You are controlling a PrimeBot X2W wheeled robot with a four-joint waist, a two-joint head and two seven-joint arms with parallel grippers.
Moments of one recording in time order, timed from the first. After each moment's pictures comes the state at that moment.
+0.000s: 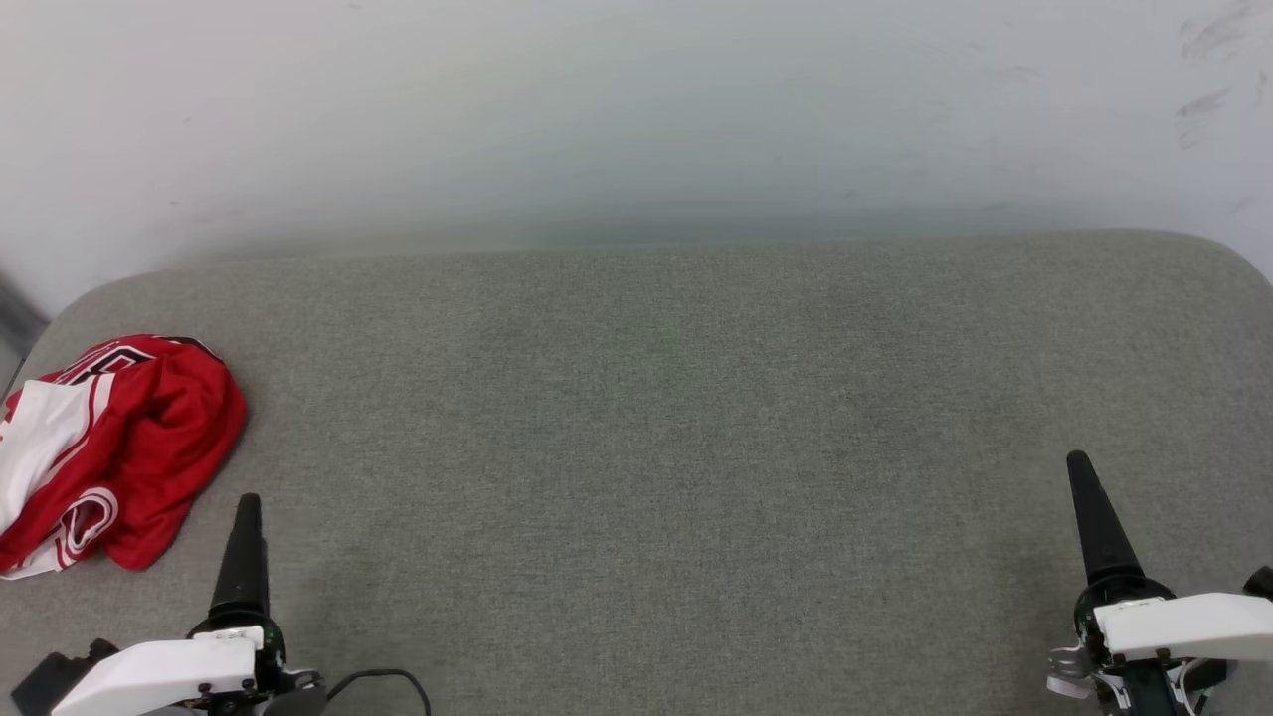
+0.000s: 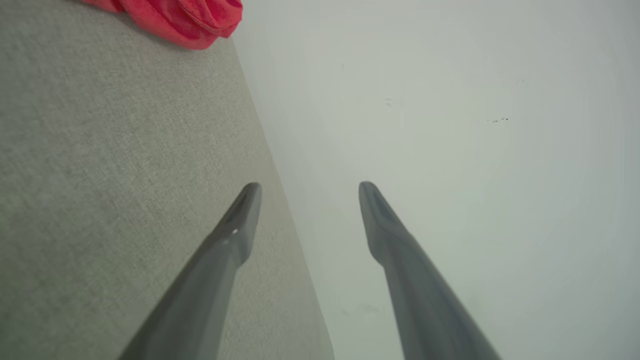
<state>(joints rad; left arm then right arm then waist) -0.05 0.05 0.22 0.23 -1.38 -0.13 -0.01 -0.05 -0.05 -0.11 0.20 1.23 0.13 -0.01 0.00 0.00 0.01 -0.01</state>
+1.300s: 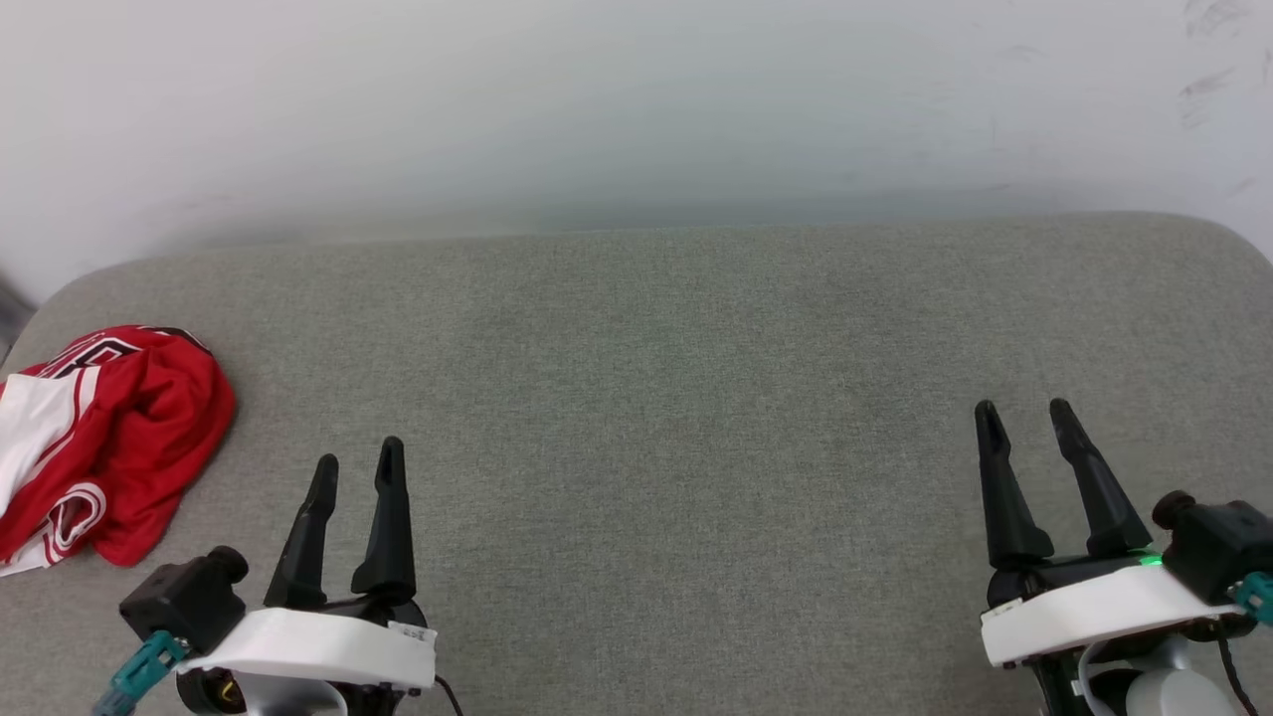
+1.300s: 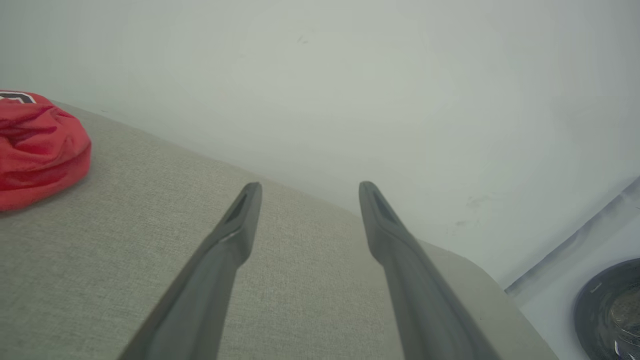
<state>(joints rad) 0.02 0.05 0.00 -0.06 -0.58 -0.07 -0.14 -0.05 -0.05 0.02 -0.01 0.34 0.13 -0.14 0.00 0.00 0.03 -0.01</state>
